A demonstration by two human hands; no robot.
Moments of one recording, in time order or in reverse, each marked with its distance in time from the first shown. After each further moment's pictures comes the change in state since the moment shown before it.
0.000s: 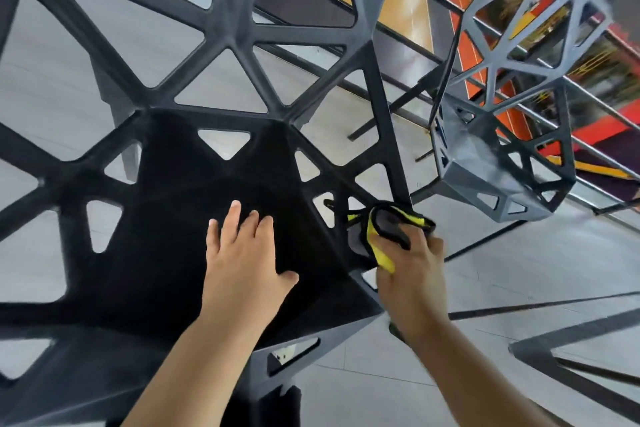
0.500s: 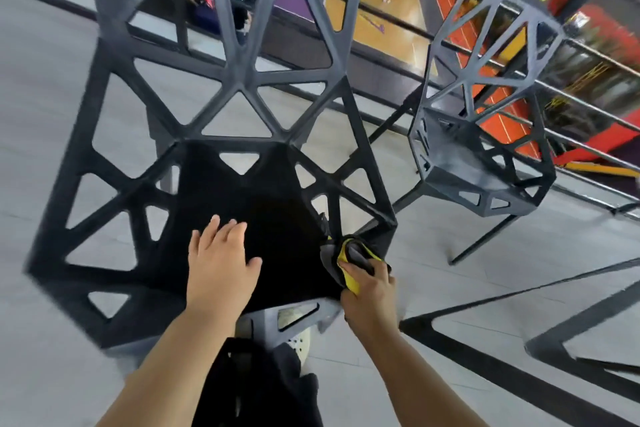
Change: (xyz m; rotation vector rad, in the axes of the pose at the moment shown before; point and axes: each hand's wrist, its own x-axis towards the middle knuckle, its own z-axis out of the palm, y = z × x) left_hand -0.056 -0.020 -0.033 -0.015 0.168 -0.058; right_hand -0.066 -0.042 -0.029 0.310 -0.400 0.337
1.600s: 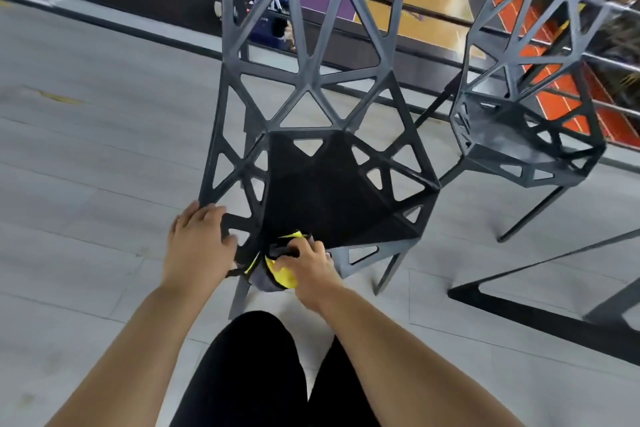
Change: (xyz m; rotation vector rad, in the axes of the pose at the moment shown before) left_hand -0.097 -0.109 -0.139 0.108 0.066 -0.078; right_hand -0.121 -0.141 0.068 -0.172 -0.332 -0.517
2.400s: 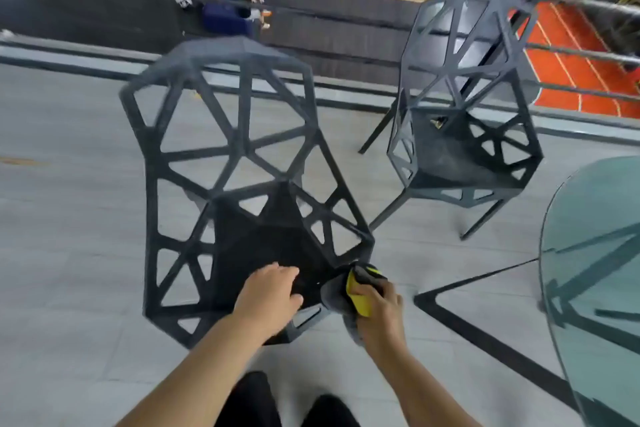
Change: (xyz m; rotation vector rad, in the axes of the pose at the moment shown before) left_hand 0.068 0.250 -0.044 0.147 -0.655 0.263; right_hand -0.077 0.136 -0.185 0.466 0.353 0.562
